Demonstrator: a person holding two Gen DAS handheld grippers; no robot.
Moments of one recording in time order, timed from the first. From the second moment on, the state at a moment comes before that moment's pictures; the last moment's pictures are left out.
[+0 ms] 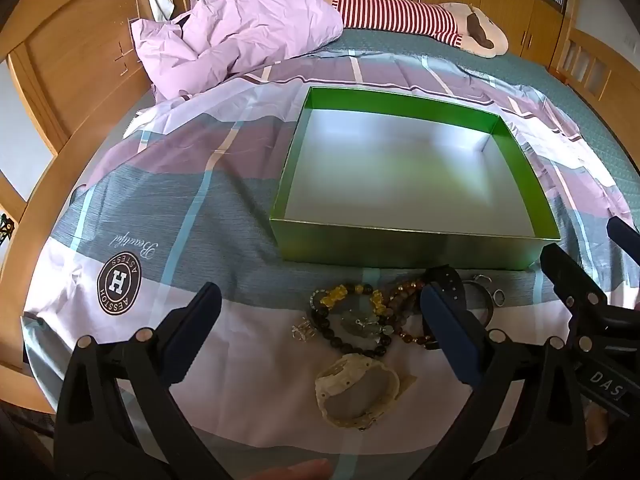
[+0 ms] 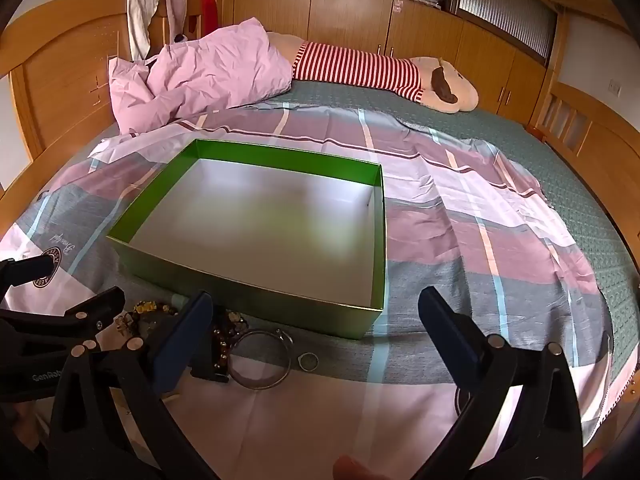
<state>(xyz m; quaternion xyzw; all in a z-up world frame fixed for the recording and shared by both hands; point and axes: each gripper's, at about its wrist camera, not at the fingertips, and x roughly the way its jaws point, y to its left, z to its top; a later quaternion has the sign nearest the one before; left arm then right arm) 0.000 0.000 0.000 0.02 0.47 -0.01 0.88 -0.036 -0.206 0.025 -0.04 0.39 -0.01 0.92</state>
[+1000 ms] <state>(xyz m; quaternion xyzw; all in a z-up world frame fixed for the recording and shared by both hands) 0.000 0.004 -0.003 0.03 0.47 -0.01 0.88 -0.036 -0.205 0.025 -0.04 0.39 -0.01 0.92</state>
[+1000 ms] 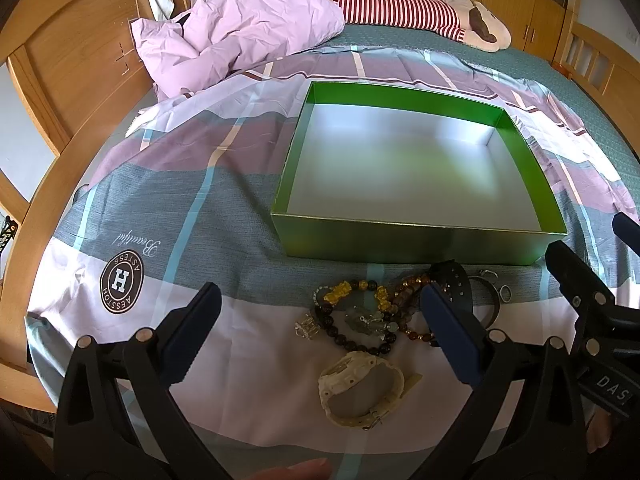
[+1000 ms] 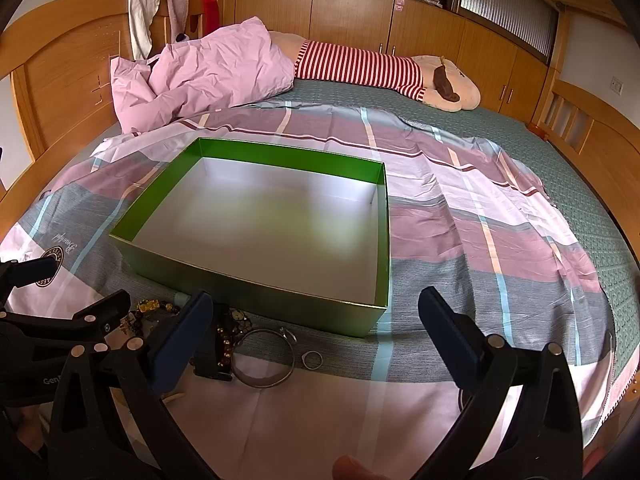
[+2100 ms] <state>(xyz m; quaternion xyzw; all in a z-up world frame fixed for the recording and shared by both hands) 0.000 0.004 -0.008 0.04 0.47 0.00 0.88 -0.037 -0.204 0.024 -0.03 0.39 -0.01 0.92</state>
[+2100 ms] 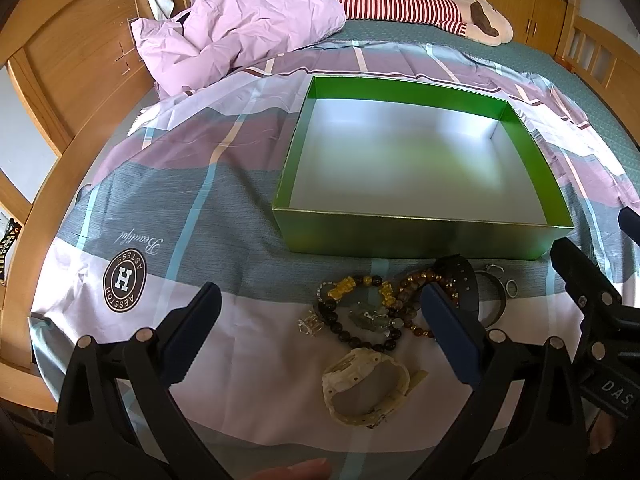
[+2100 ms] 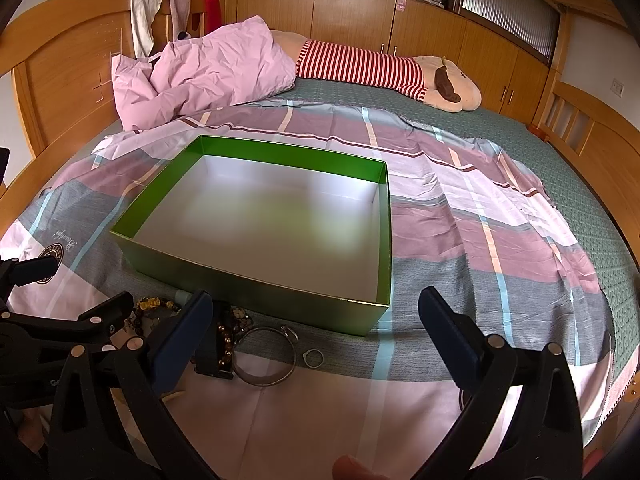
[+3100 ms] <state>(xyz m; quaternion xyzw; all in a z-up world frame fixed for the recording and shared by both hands) -0.002 0.007 -0.011 0.04 0.48 0.00 0.88 -0.039 -0.204 0.025 -0.04 0.39 -0.01 0.92</state>
